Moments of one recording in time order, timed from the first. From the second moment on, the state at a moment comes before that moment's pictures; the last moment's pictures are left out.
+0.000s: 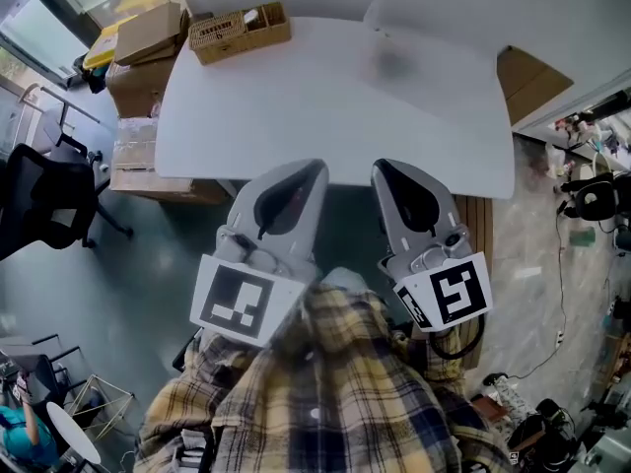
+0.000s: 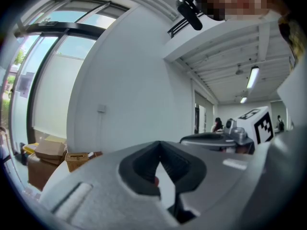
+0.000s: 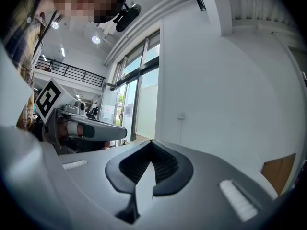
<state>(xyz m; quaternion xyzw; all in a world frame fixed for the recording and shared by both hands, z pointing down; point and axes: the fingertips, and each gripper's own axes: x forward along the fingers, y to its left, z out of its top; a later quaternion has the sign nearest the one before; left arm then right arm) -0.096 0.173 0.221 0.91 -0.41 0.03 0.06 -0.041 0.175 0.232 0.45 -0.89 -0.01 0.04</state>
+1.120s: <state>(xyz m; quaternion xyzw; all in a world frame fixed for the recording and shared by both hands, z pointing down) -0.012 -0.031 0.232 0.91 -0.42 0.03 0.07 0.041 -0.026 0.237 0.45 -0.89 -0.01 0.06</state>
